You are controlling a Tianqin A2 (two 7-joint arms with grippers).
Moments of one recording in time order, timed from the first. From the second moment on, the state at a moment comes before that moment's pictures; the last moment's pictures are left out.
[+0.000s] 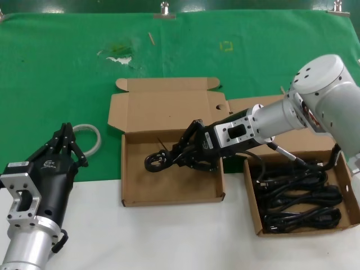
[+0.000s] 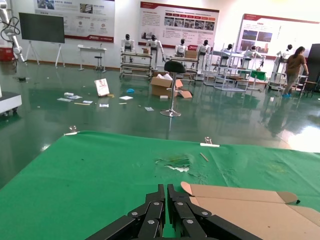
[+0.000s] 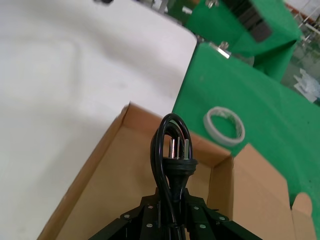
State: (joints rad) left arm 0.00 -0.17 1.60 -1.60 -1.80 0.00 0.00; right arm 1.29 0.06 -2.10 0.03 1.42 -1.10 -0.94
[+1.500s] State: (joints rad) left arm 0.00 -0.17 1.60 -1.60 -1.80 0.00 0.00; right arm 1.23 0.05 -2.04 0.05 1.44 -0.97 -1.01
